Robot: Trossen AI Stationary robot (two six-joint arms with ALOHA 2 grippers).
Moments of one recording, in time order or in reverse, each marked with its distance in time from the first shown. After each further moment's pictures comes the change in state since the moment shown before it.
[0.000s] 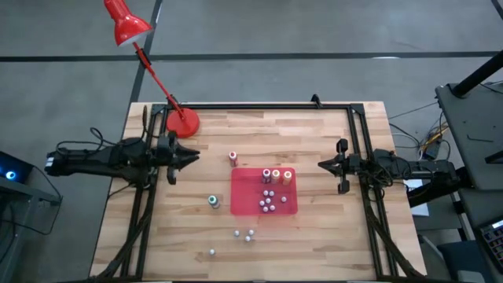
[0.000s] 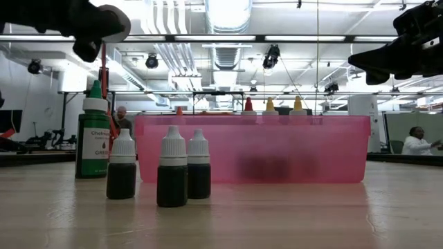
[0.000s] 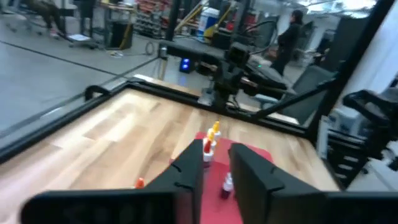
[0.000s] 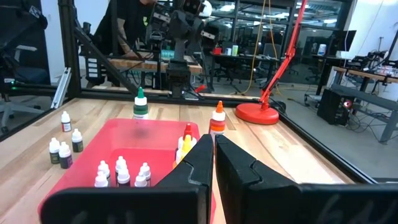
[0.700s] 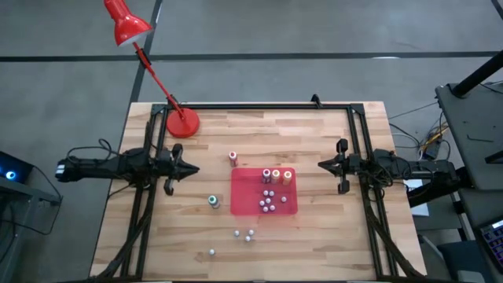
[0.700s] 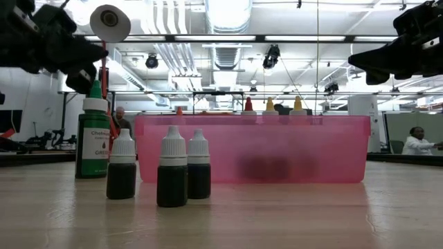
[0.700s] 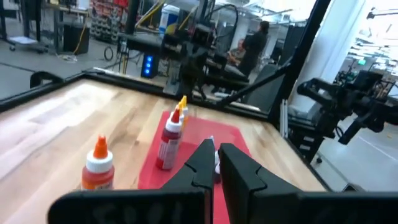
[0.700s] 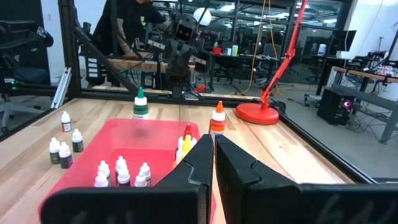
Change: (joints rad) left arm 0.000 -0.286 -0.326 0.117 0.168 -0.008; right arm 0.000 0.000 0.000 0.000 0.000 0.000
